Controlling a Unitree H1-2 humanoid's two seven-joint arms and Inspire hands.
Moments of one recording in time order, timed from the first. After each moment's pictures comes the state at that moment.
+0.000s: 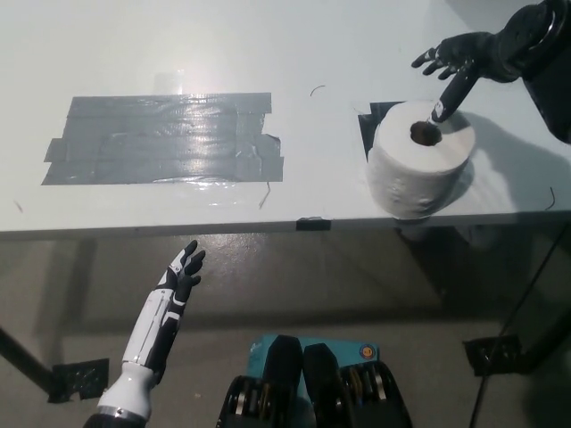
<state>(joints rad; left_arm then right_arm) -0.05 0.11 -0.06 -0.05 0.13 -0.08 -0.07 -1.38 -0.31 0.47 1.29 -0.39 0.18 0.65</state>
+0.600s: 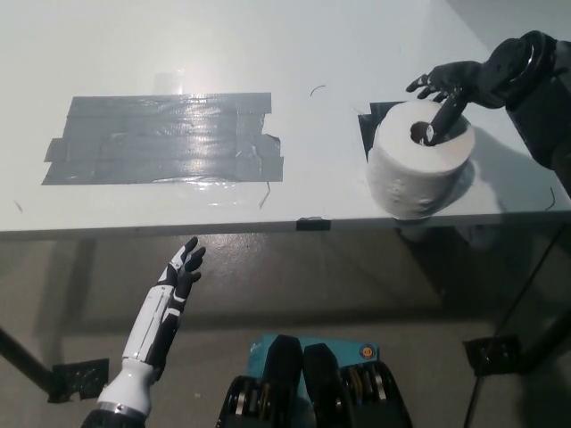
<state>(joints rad) -0.06 0.11 -0.06 -0.05 0.13 -0.07 -0.07 -1.34 -0.27 0.47 1.31 -0.41 0.18 0.59</state>
